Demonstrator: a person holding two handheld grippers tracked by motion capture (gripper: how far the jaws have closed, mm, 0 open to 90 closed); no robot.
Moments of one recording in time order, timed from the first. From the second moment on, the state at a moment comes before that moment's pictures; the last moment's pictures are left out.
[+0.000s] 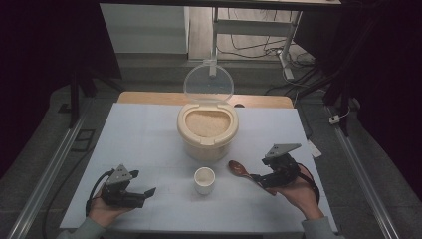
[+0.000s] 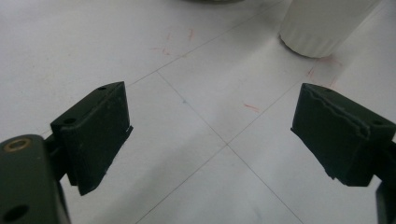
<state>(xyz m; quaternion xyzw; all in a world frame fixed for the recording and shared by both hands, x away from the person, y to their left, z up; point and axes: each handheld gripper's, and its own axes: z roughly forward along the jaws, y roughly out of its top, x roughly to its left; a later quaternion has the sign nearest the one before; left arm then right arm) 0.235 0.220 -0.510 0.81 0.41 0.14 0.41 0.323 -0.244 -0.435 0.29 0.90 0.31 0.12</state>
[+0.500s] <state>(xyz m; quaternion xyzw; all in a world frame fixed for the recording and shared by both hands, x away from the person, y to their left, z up) 0.235 0.218 -0.512 0.81 0.40 0.14 0.40 0.338 -0.234 -0.456 0.29 0.93 0.22 0.08</state>
